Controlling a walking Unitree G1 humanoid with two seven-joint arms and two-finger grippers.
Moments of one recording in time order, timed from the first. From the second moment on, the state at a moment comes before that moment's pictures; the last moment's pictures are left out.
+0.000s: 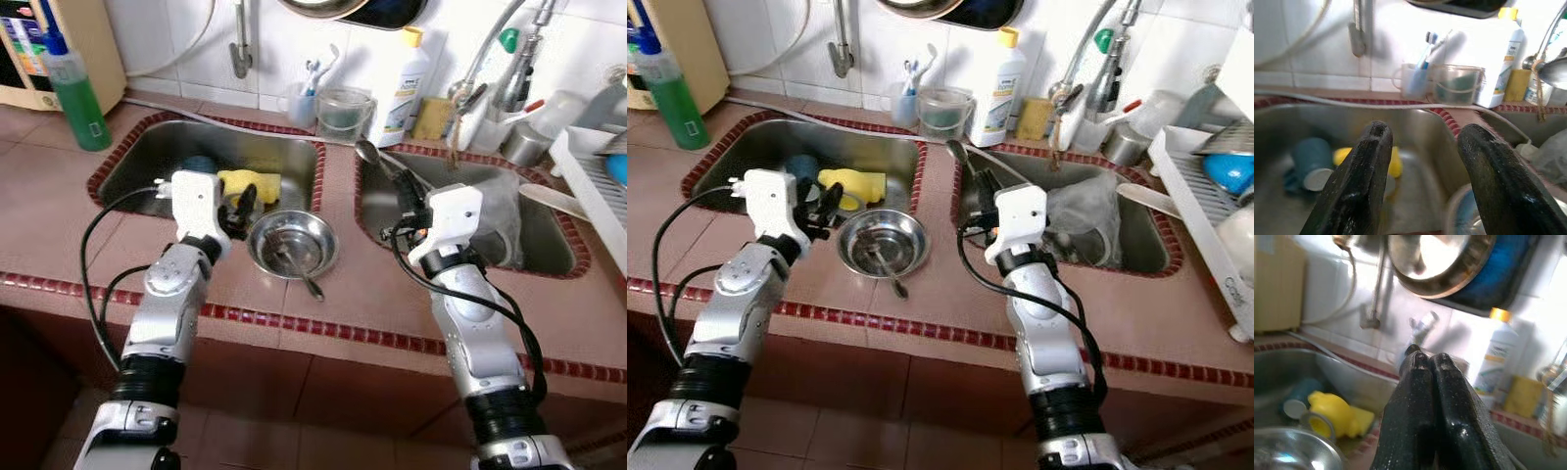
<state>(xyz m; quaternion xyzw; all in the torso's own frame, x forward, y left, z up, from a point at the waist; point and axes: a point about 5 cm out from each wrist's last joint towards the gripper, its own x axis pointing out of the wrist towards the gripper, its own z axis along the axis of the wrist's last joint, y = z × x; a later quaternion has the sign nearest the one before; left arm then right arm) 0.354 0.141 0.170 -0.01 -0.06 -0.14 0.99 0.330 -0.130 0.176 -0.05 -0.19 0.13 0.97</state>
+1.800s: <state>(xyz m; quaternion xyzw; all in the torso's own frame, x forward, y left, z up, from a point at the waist) 0.351 0.141 0.176 0.05 -0.10 -0.19 0.98 0.326 -0.117 0.159 -0.09 -0.17 0.16 0.97</state>
